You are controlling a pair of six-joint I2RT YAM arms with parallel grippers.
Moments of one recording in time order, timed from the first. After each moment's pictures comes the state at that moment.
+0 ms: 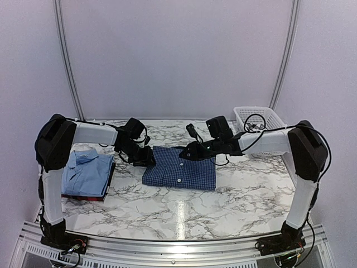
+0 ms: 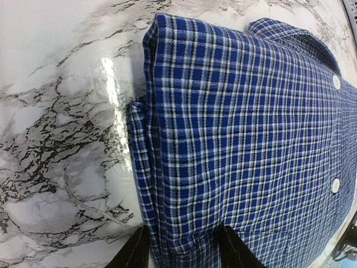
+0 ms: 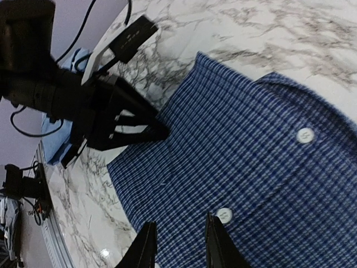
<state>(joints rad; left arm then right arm) -0.55 2.08 1.41 -0.43 0.28 -0.48 0.61 1.88 1.22 -0.01 -0.51 0.38</state>
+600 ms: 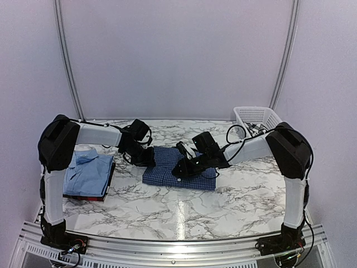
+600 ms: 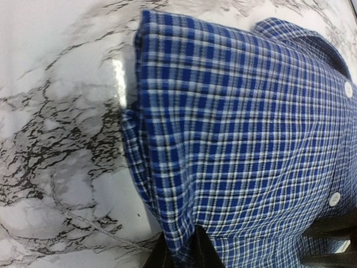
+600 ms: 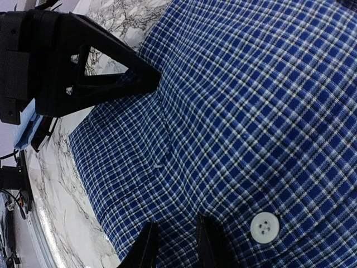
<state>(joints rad) -0.59 2.11 1.43 -0.44 0.21 -0.52 0.73 2.05 1.21 0.06 -0.46 0.44</state>
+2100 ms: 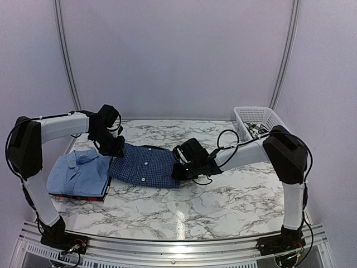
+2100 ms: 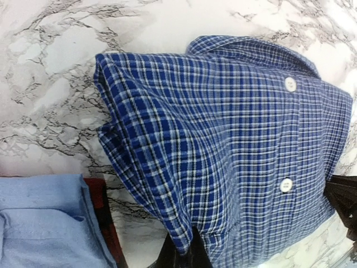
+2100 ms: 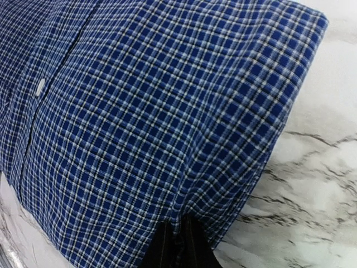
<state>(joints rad) -0.40 1.80 1.33 -0.72 0.13 -0.37 0.86 2.03 1.23 -0.06 -0.07 0.58</state>
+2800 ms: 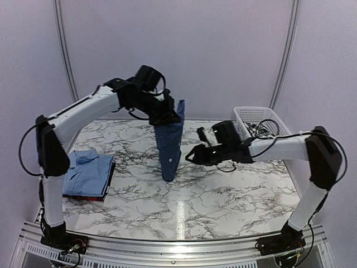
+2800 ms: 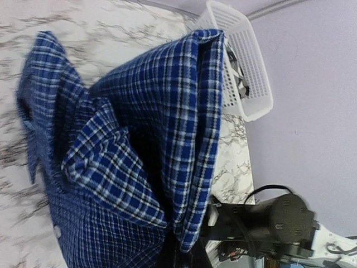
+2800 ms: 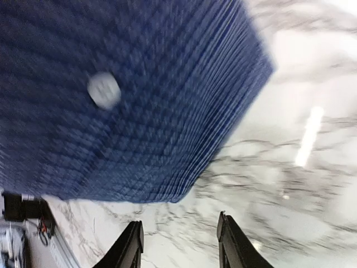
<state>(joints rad) -0.67 1.96 2.04 -0.83 0.34 -0.76 0.73 1.82 1.11 0.02 -0.33 0.58</state>
